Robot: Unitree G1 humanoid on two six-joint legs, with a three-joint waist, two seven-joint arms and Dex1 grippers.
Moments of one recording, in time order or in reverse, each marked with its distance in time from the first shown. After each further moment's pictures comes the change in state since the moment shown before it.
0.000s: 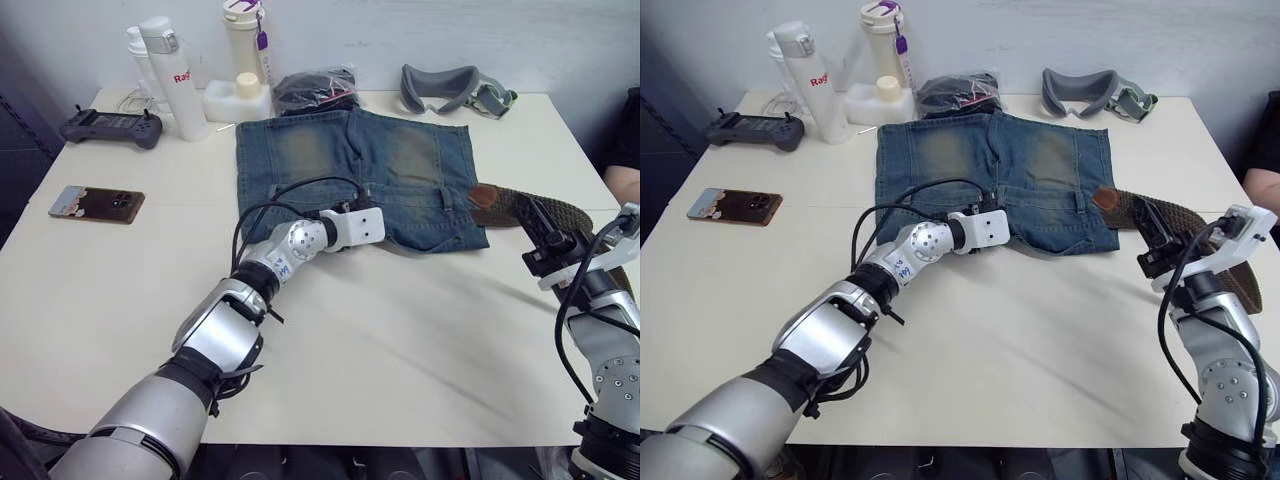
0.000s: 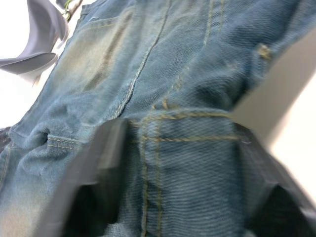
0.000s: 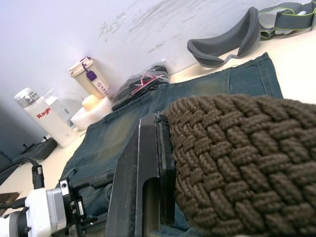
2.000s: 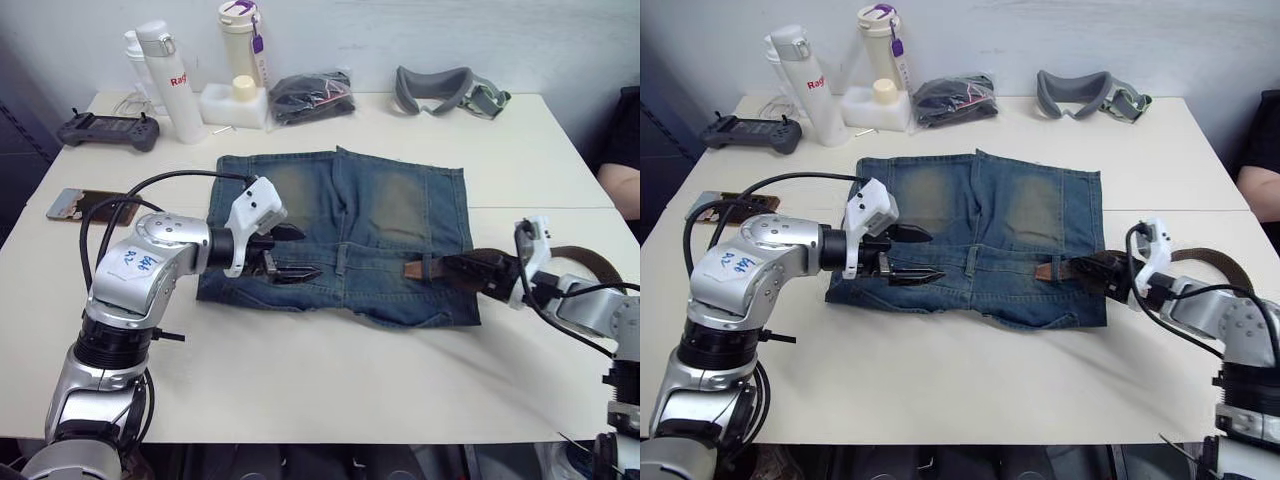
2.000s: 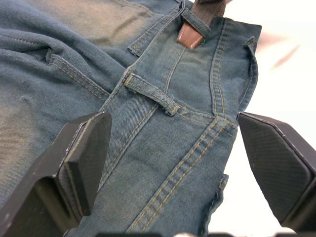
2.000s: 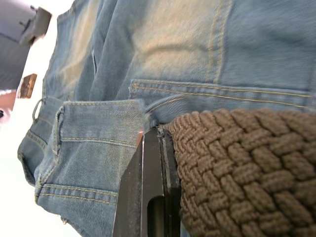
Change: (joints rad) left arm 0.482 0.474 0.385 -1.455 -0.747 1.439 -0.580; right arm -0.245 -0.235 0.211 0.481 0.083 0.584 0.132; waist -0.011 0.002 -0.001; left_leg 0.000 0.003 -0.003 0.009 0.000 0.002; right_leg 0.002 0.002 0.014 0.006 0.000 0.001
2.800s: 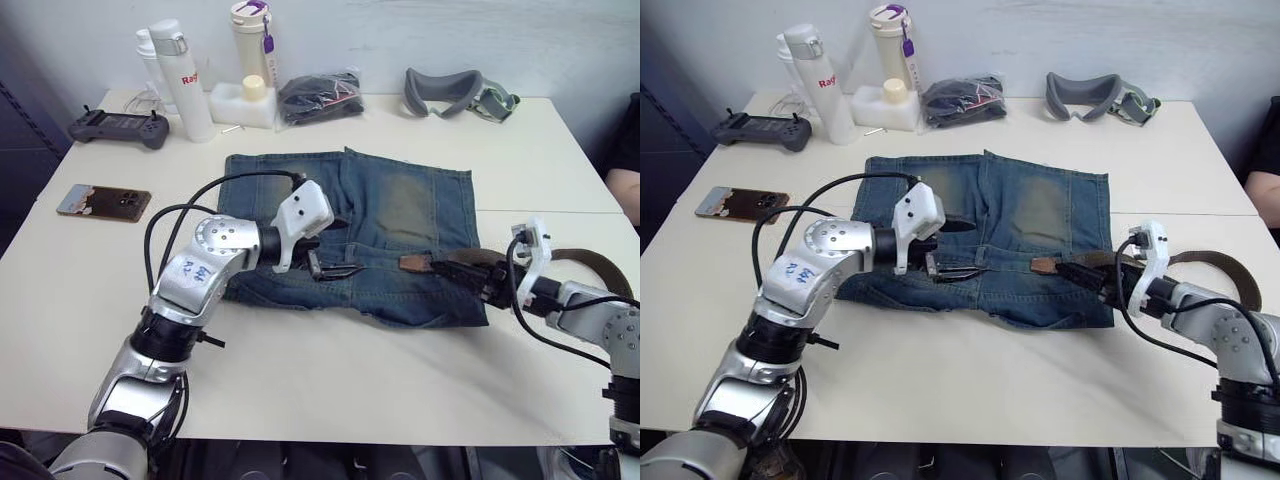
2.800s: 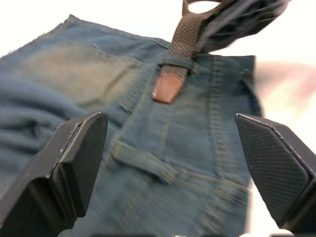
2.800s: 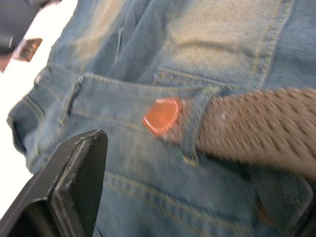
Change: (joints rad) left arm -0.092 -0.190 -0.184 0.249 0.126 -0.481 0.074; right arm 0.174 -0.067 0.010 -0.225 -0.227 -0.130 0.267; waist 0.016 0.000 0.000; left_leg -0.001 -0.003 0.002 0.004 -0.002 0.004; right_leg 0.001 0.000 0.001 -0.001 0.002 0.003
